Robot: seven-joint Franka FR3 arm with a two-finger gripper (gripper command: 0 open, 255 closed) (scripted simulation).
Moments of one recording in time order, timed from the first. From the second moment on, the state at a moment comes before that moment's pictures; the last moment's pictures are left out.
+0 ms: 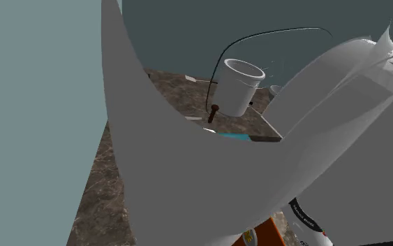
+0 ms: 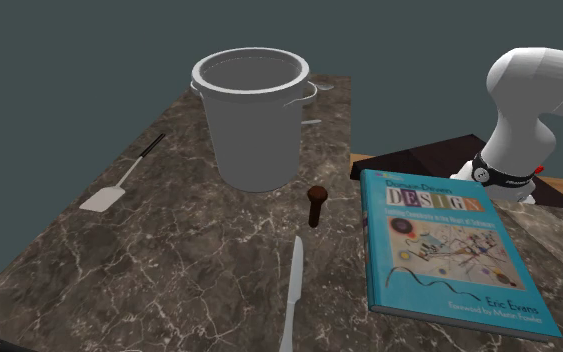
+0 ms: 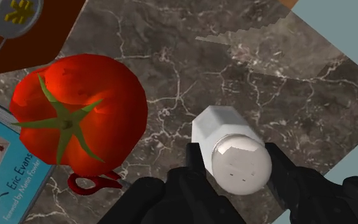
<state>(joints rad) 0.60 0.02 0.68 -1.97 -0.07 1.90 1.21</state>
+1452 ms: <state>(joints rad) 0.62 0.13 0.68 -2.11 -0.16 2.12 1.29</state>
